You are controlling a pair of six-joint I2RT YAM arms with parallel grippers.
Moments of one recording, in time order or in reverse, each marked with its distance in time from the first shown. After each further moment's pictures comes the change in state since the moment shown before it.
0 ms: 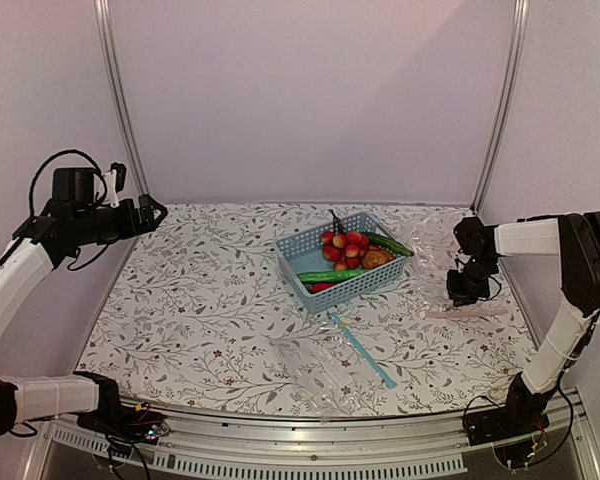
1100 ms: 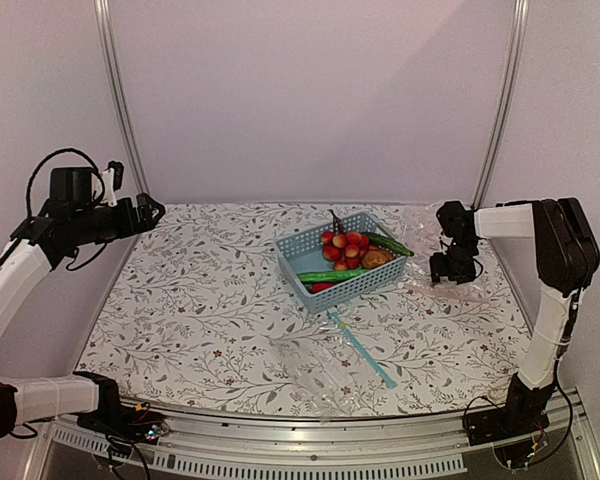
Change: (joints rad) left arm 0.000 -0.013 0.003 0.000 -0.025 0.008; right arm 0.043 0.176 0.232 0.007 0.108 -0.084
